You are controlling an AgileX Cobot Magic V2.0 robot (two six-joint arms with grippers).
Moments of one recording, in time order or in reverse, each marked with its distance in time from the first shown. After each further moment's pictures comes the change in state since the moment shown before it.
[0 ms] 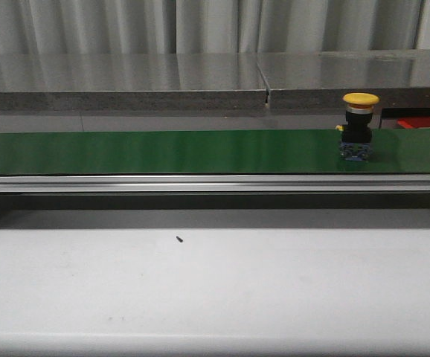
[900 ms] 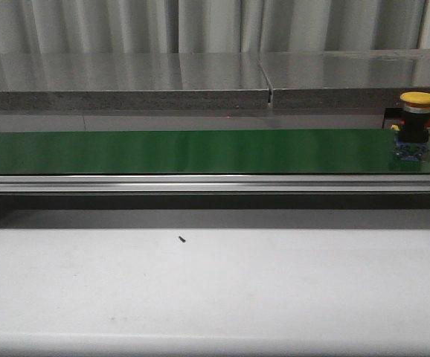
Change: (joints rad) left arm 0.000 0.000 0.000 0.000 0.000 0.000; right arm 0.212 -0.249 0.656 -0.004 -0.370 -0.122
